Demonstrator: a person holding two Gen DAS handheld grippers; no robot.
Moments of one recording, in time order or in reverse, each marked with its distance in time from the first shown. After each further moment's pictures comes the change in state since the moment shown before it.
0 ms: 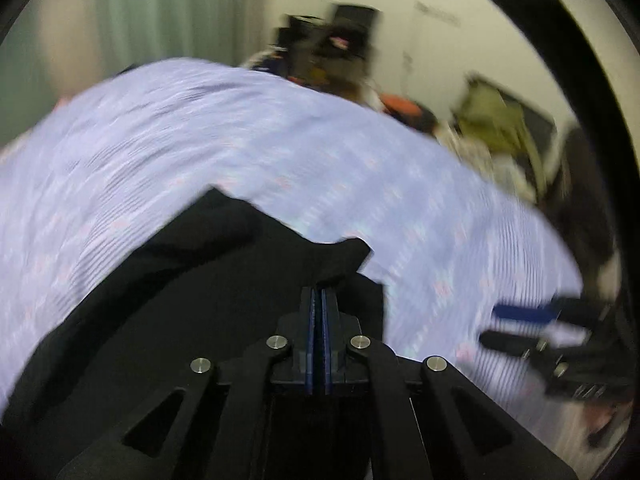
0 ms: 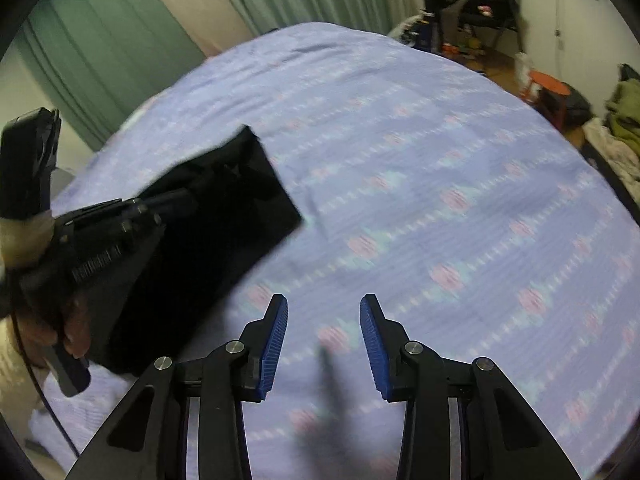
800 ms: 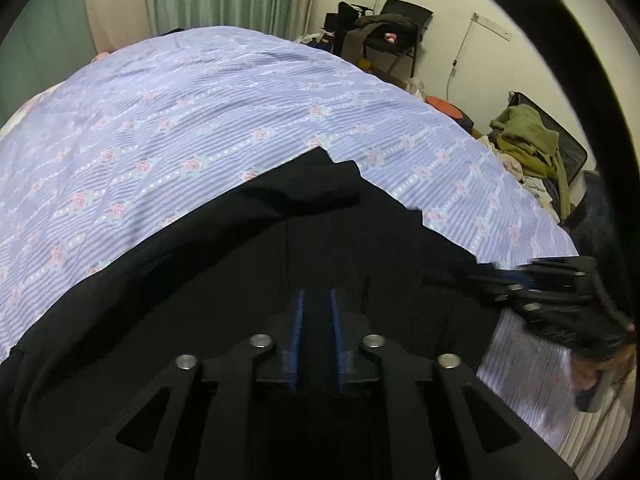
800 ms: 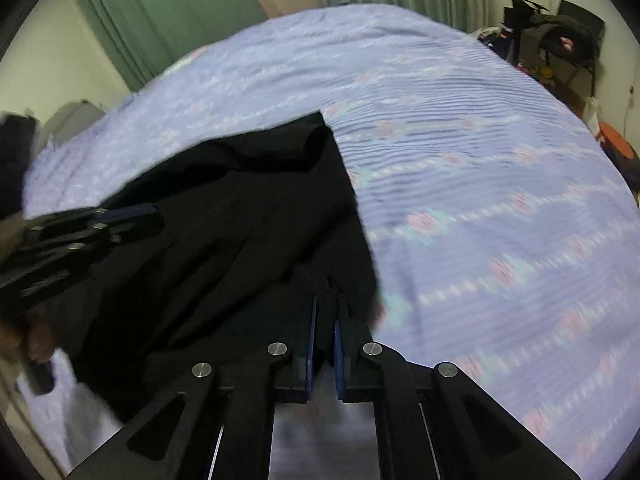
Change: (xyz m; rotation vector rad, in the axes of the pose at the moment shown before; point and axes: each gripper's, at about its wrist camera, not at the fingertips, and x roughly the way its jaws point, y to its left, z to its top) left arm -0.018 0.054 -0.038 -0.077 0.060 0.065; right arm 0.070 0.045 0.044 -0.215 0.084 0.056
